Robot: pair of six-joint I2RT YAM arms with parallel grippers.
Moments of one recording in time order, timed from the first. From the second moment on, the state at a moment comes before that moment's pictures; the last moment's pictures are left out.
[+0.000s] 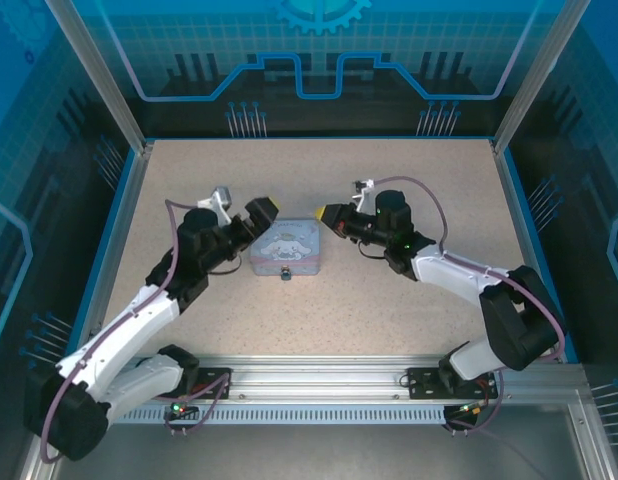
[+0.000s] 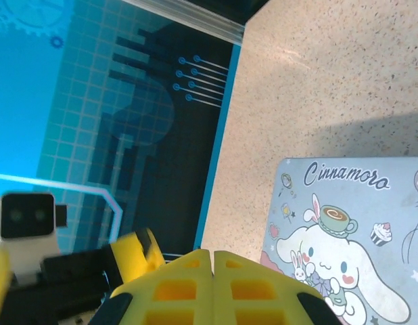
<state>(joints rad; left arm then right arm) -0.42 0.95 0.68 -0.04 0.19 -1.04 0.52 1.49 0.84 0.40 -0.50 1.08</state>
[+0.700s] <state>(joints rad) -0.61 1.20 0.37 0.06 0.12 -0.75 0.60 1.85 1.04 0.30 -0.53 1.10</state>
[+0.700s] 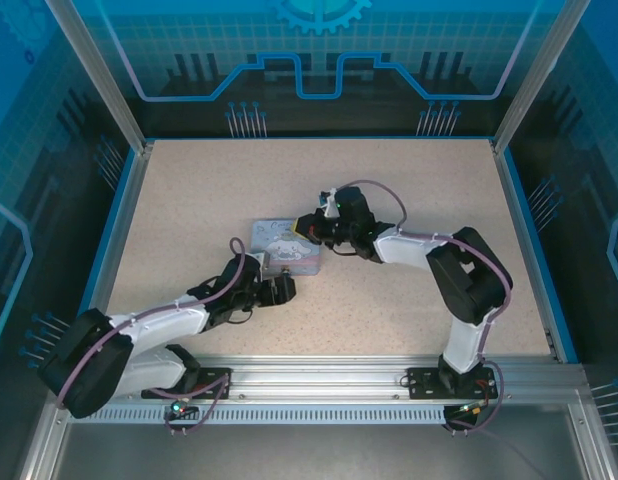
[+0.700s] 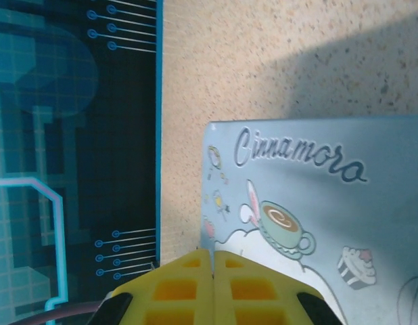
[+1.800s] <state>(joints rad) -0.61 1.70 0.45 0.72 0.01 -0.63 0.57 1.98 1.11 0.37 -0.52 1.17</state>
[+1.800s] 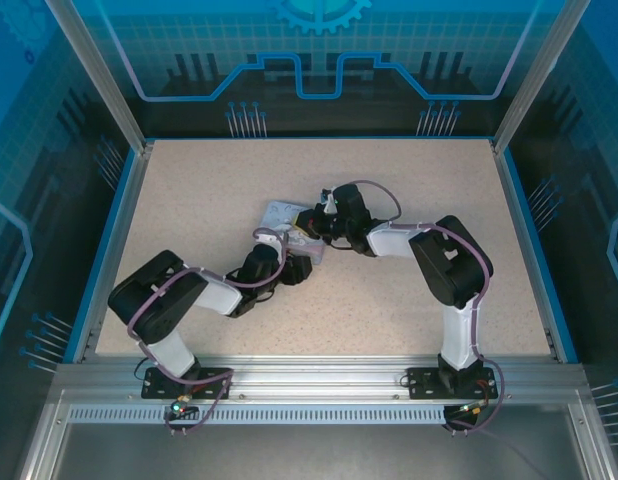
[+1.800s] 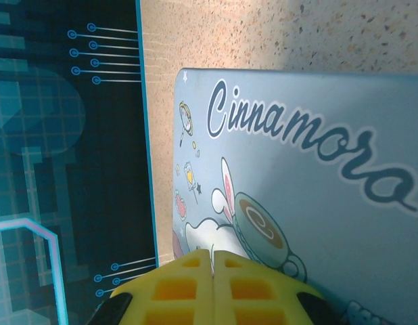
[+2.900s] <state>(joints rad) -0.60 1.86 0.35 1.22 0.09 -0.99 0.55 1.98 1.11 0.37 -0.52 1.17</state>
